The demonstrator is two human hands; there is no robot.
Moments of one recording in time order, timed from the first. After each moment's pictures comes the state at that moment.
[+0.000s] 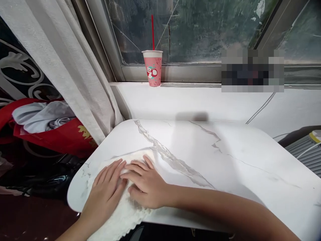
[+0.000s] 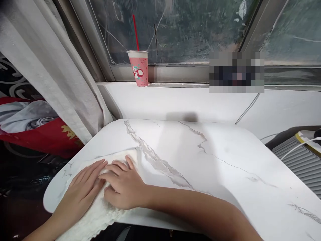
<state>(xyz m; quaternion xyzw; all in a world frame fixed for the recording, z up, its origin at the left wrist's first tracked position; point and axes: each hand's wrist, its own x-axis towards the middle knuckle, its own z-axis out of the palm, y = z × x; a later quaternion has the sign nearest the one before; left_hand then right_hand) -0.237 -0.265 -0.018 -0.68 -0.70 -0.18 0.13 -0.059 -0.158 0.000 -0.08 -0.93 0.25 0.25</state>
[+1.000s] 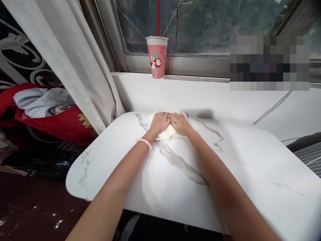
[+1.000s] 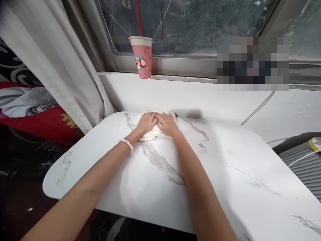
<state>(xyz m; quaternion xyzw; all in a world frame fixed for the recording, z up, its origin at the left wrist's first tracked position) -0.171 0.015 0.001 -0.70 -0.69 -0.17 0.06 -0.021 0.064 -0.006 -0.30 -0.93 0.10 0.21</state>
